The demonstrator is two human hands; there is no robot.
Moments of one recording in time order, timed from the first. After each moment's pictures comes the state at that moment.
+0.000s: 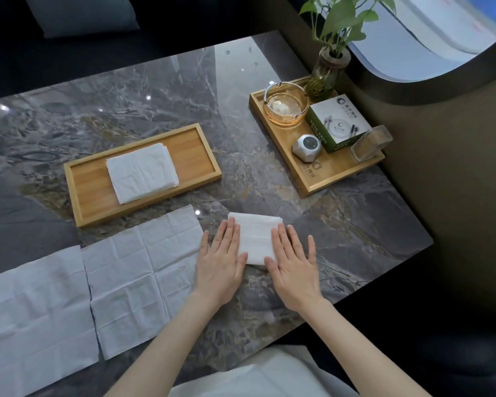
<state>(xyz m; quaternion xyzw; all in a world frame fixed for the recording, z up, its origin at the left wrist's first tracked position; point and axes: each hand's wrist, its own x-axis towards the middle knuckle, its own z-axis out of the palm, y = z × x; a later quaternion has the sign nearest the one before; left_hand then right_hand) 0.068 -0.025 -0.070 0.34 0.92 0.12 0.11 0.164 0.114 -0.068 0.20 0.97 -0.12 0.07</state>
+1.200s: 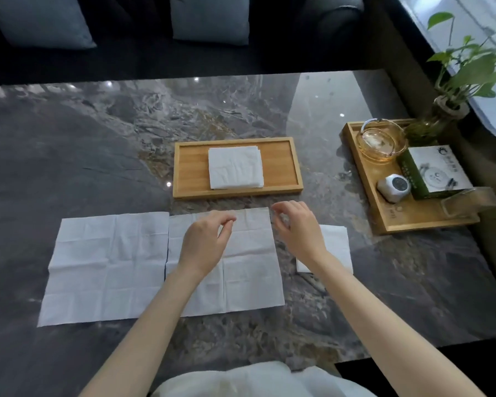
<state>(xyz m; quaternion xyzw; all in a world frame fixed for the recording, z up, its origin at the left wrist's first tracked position) 0.008 -0.134 0.000 0.12 0.92 0.37 0.03 0.022 0.055 -0.015 0.03 0.95 -0.31 -0.04</state>
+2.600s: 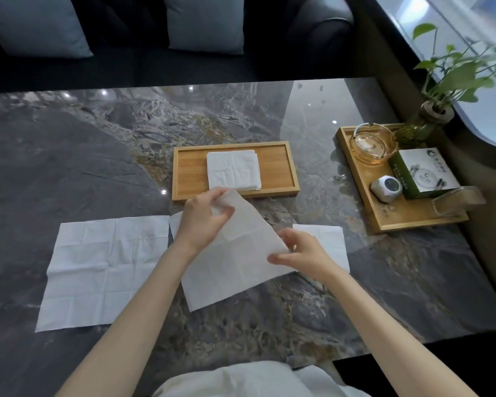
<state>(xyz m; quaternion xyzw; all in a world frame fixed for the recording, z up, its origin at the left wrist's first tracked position) -0.016 -0.130 0.038 0.09 0.88 0.47 0.04 0.060 0.067 -0.003 0.10 0.85 -0.48 0.21</state>
